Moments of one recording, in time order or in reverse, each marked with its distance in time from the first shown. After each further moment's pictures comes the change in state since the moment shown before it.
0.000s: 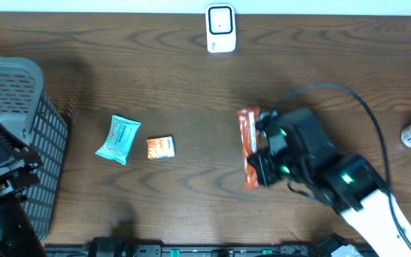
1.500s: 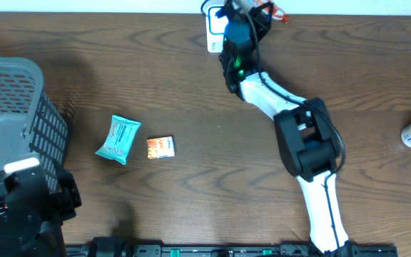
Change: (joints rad) left arm 0.000 0.000 -0.011 -0.774 -0.003 0.005; right arm -0.117 1.333 0.709 1.666 1.343 -1.606
